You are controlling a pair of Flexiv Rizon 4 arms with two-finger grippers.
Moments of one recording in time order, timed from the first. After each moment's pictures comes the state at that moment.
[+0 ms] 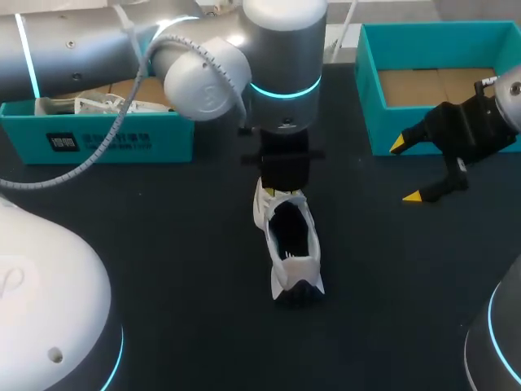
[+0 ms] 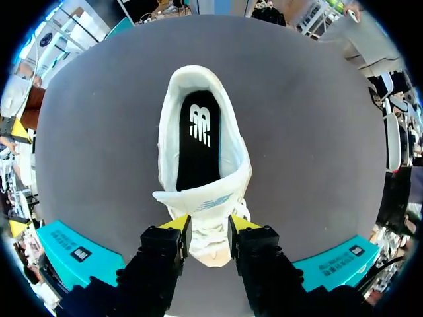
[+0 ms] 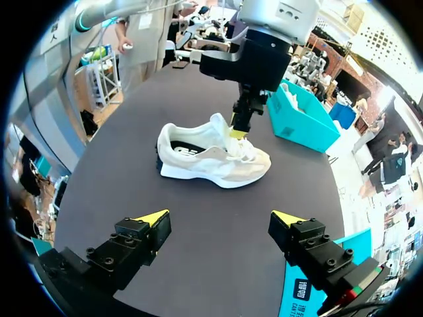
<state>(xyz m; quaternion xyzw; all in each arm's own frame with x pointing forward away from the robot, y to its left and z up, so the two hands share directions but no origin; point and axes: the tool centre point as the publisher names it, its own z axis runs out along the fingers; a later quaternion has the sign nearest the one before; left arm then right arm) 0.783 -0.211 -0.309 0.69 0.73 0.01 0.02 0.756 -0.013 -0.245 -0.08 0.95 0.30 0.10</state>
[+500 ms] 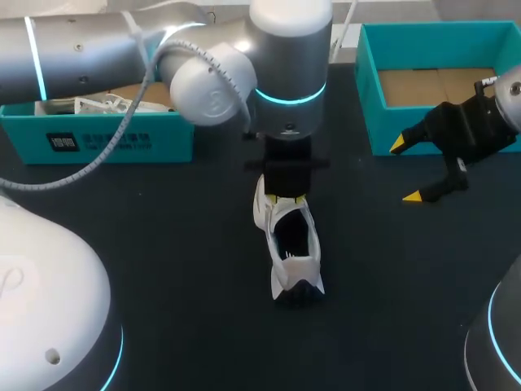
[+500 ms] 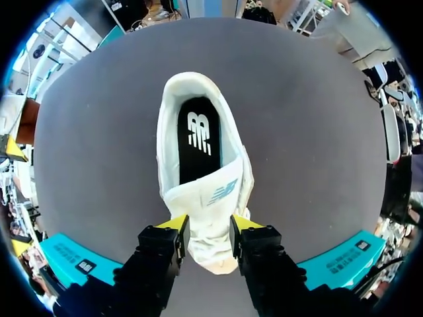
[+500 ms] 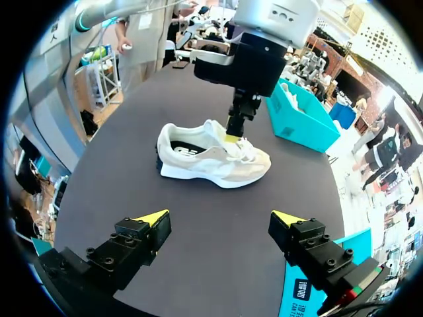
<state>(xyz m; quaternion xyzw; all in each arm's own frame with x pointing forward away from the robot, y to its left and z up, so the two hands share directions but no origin) 0.777 -0.217 -0.315 0.70 0.71 0.00 0.01 0.756 -0.013 -0.245 -0.08 0.95 0.30 0.10</state>
